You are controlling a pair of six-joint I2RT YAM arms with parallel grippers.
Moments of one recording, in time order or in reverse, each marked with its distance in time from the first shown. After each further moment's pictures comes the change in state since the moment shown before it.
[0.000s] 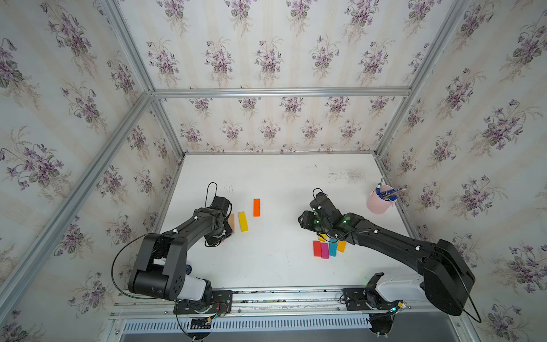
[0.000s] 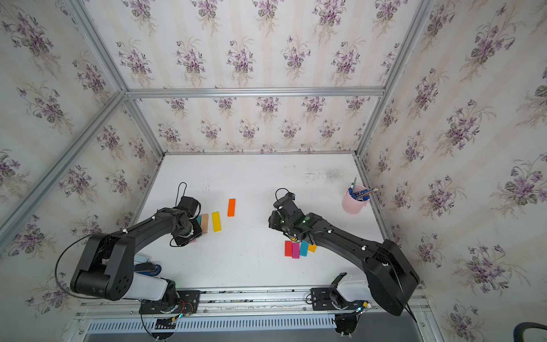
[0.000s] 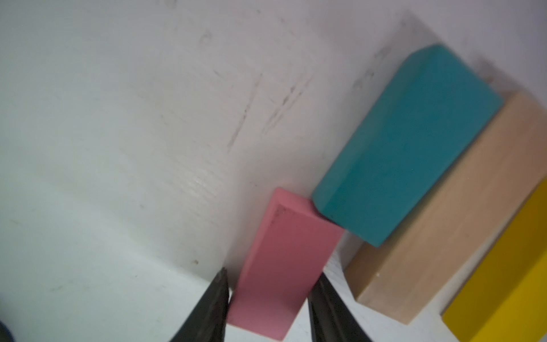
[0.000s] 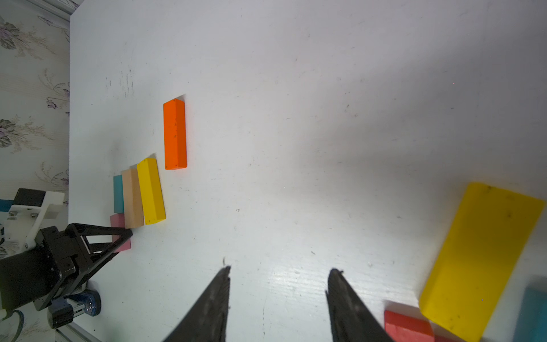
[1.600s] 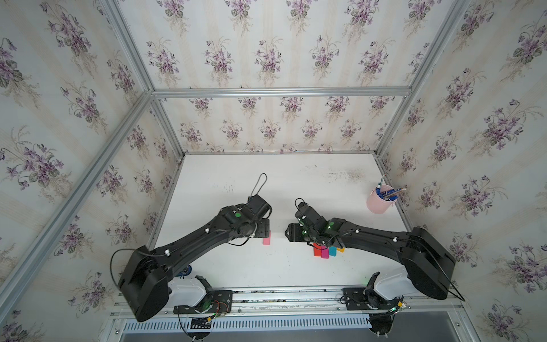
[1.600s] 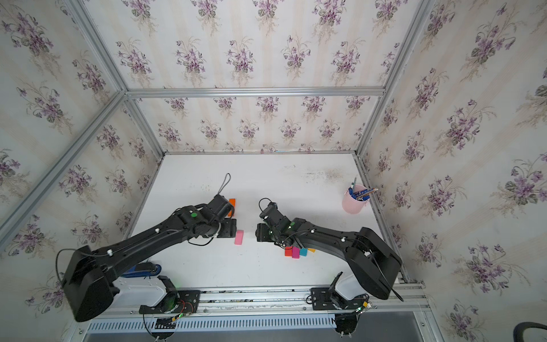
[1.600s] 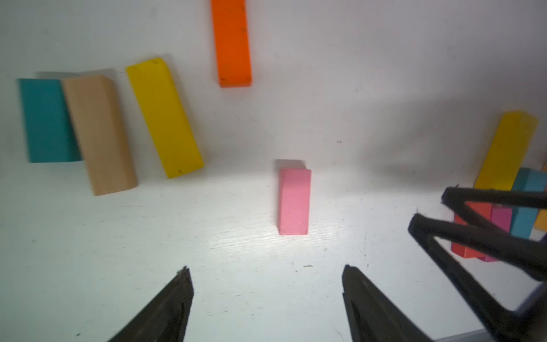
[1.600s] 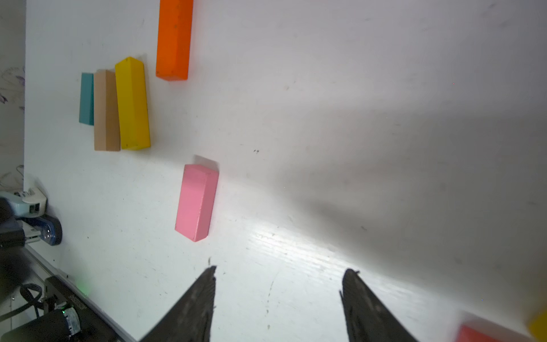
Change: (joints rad) left arm -0.538 -0.182 0.249 -0.164 -0.019 0.064; right arm 0.161 0.177 0.017 0.071 -0.064 -0.088
